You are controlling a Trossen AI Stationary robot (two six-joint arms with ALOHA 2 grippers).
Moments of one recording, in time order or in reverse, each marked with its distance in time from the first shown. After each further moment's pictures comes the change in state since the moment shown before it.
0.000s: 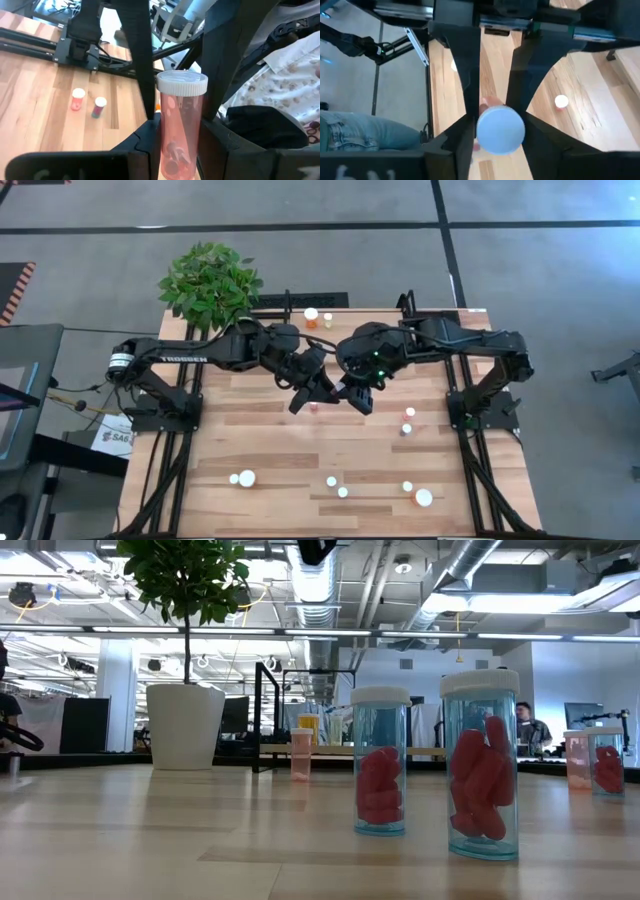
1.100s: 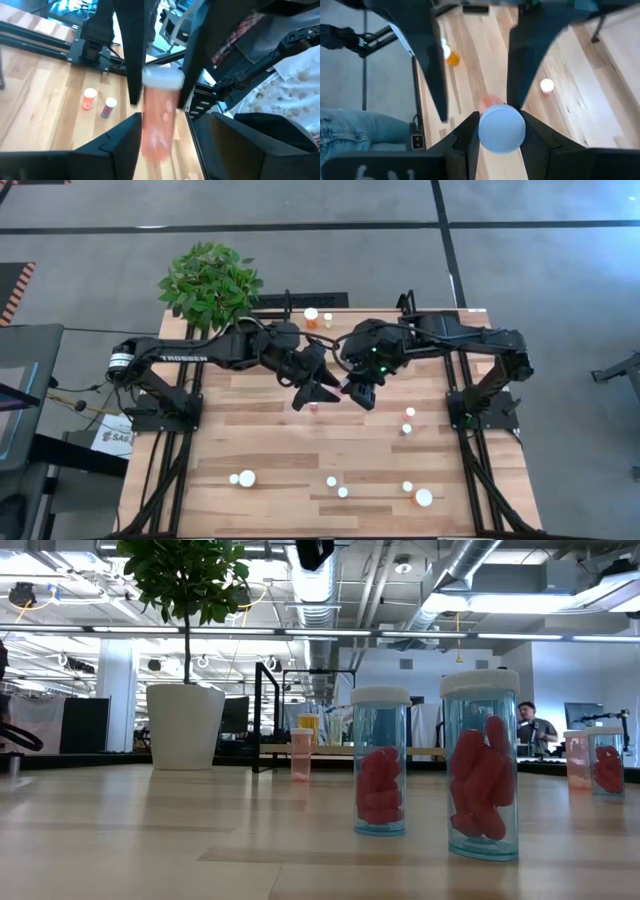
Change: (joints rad) left arm 0.021 0.000 0.000 -0.004 -0.037 -0.024; right arm -0.047 -0.007 0.000 -0.107 0.001 -0.008
